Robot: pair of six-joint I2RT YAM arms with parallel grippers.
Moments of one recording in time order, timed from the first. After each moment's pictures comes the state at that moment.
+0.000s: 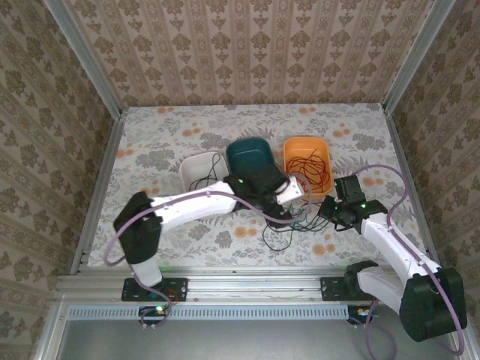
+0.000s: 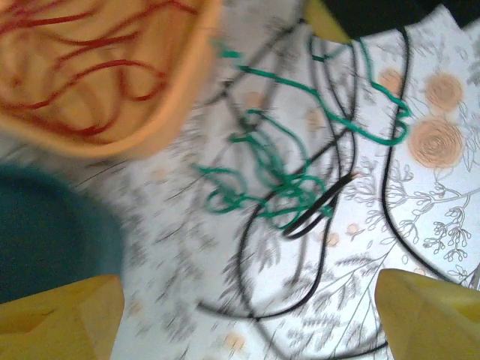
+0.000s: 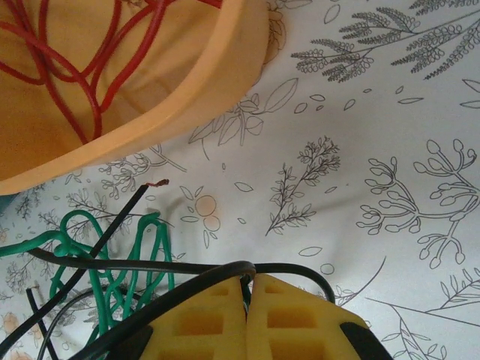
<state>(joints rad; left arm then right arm) -1.12 1.77 1.37 -0.56 0.09 0.18 0.17 1.02 0.56 -0.61 -0.06 0.66</state>
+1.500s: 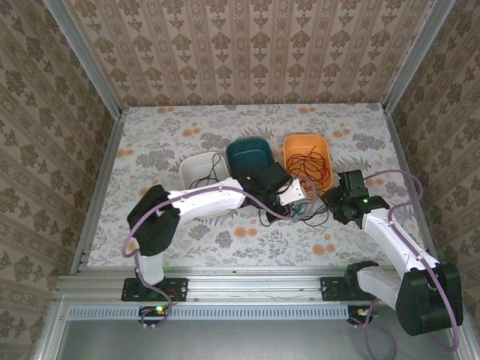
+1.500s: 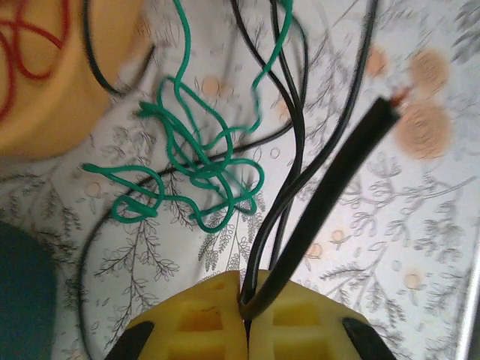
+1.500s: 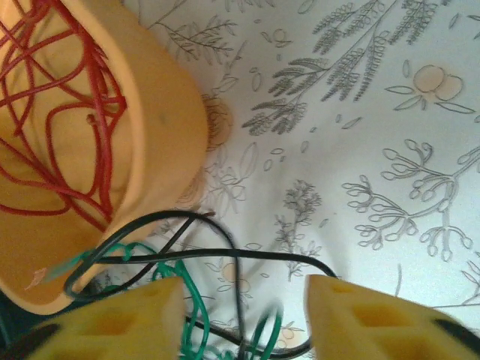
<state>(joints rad) -1.06 1.83 1.39 -0.55 0.24 0.20 0.11 1.05 0.60 -0.58 0.01 1.05</state>
